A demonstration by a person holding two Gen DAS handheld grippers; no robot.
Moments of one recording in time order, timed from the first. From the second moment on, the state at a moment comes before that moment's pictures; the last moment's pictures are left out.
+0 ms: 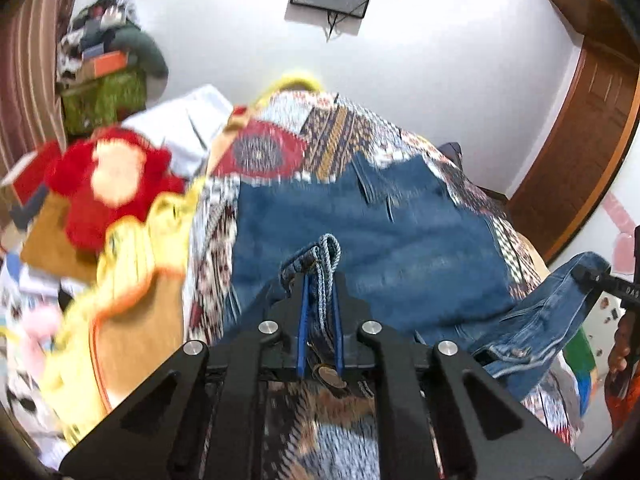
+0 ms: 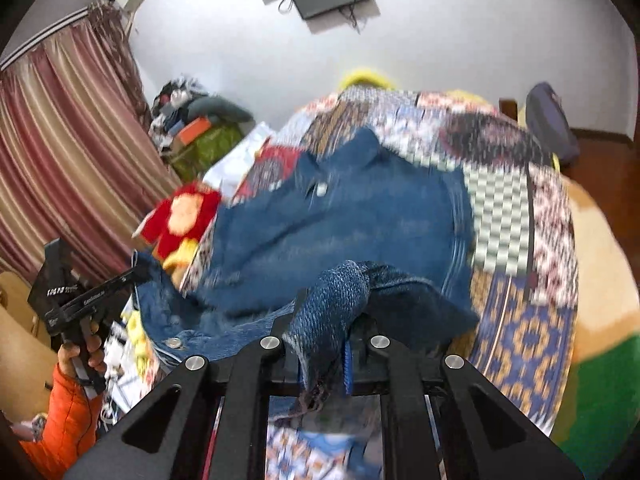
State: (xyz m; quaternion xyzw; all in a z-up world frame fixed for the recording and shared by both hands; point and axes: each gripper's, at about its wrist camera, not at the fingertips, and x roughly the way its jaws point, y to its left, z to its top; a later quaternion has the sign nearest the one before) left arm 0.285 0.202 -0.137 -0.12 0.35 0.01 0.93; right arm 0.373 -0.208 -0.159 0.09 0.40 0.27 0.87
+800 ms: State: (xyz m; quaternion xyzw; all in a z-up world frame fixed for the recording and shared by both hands) left arm 0.455 0.238 -0.226 -0.11 0.47 0.02 0.87; right arm 0.628 -0.186 -0.293 0.13 0.51 0.18 0.83
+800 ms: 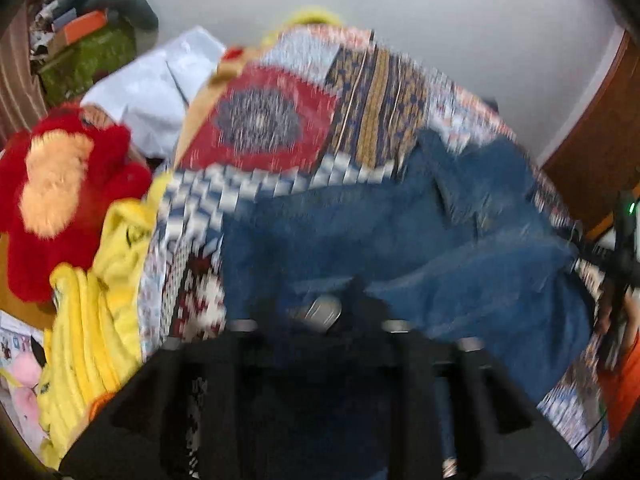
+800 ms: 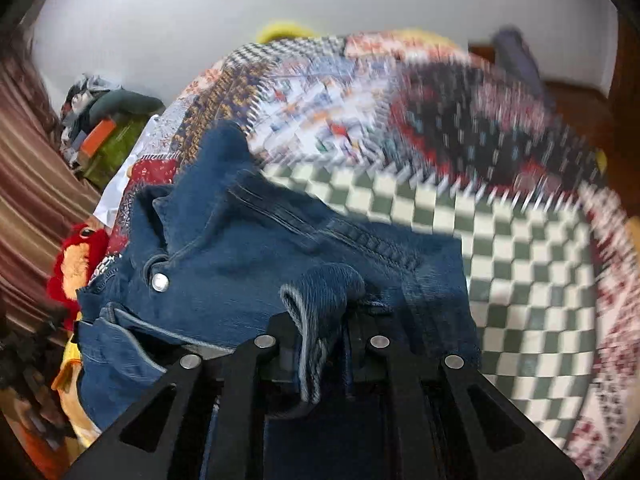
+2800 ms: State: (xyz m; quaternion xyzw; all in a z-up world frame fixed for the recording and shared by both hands) left arm 0.432 0.213 -0.288 -0.06 0.54 0.02 0.84; right arm 0.538 -0.255 -0.227 -0.05 0.48 0.19 0.86
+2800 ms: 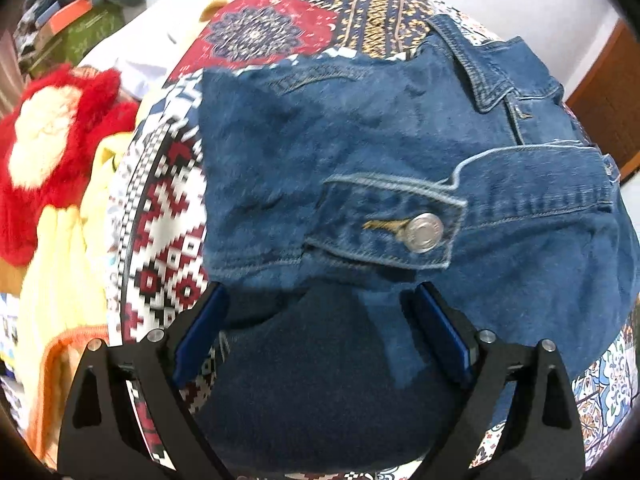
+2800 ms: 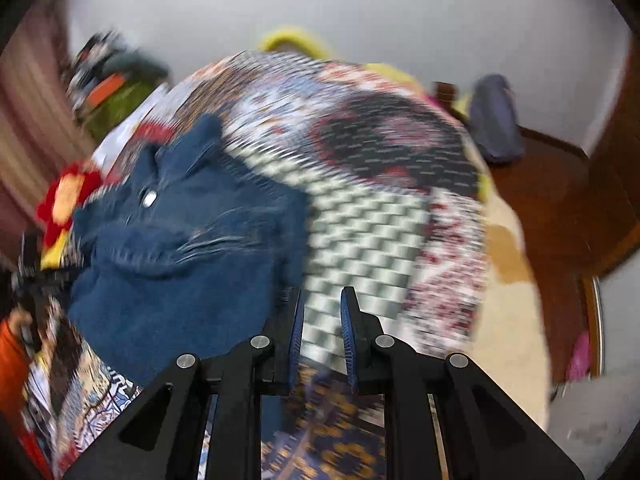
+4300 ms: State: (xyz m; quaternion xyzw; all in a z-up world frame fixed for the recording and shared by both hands) left arm 0.438 0.192 -0.174 -0.02 0.36 0.07 0.93; right arm 0.579 -0.177 -0.216 -0.02 0.40 0.22 0.89
